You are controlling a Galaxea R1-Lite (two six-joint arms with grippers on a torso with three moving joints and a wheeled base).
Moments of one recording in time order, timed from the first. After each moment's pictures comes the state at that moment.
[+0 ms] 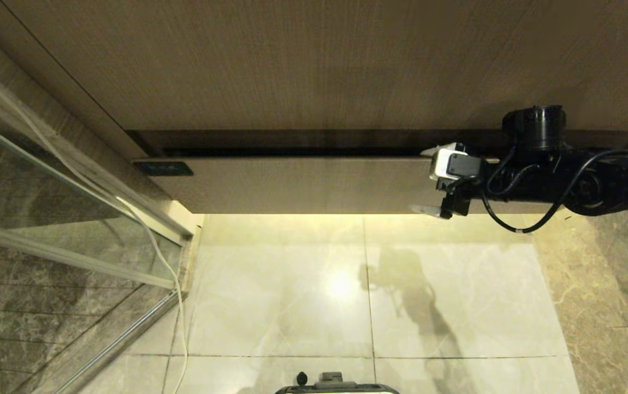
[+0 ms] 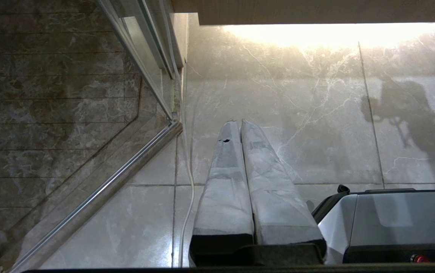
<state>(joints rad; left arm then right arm) 0.00 0.00 0.00 0.00 0.00 0.00 0.19 1.97 -1.34 -0.16 0.42 -1.20</state>
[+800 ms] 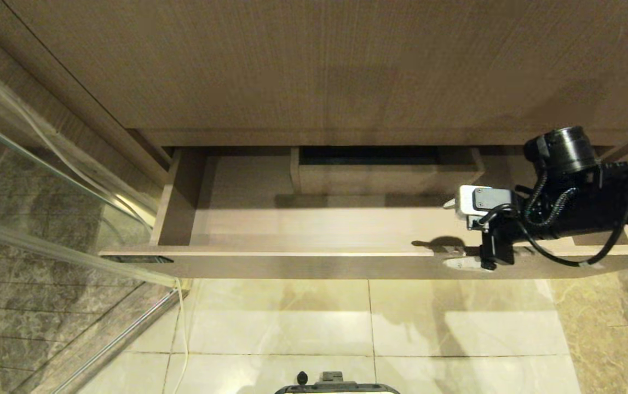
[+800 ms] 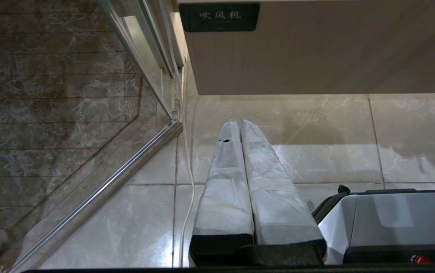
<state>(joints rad) 0.00 0.00 0.00 0.00 0.00 0.00 0.18 1.75 -1.17 0.15 0.39 -1.21</state>
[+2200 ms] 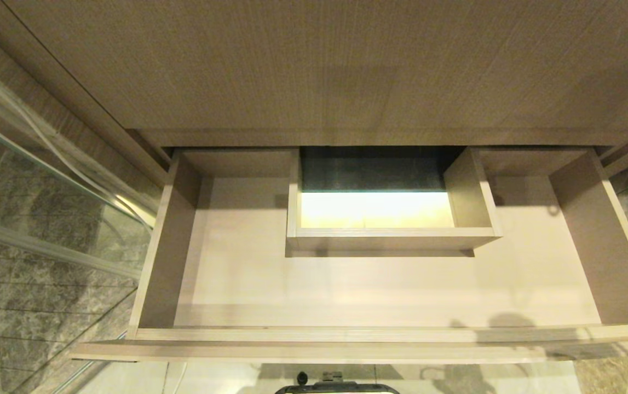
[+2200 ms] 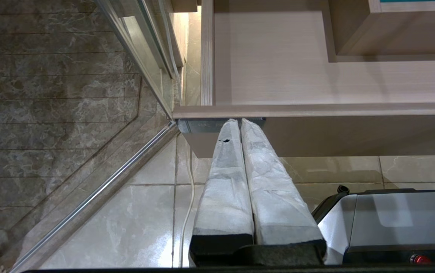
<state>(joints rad) 0.00 0.00 0.00 0.00 0.00 0.00 -0.07 1.08 -1.17 0.81 0.32 -1.01</state>
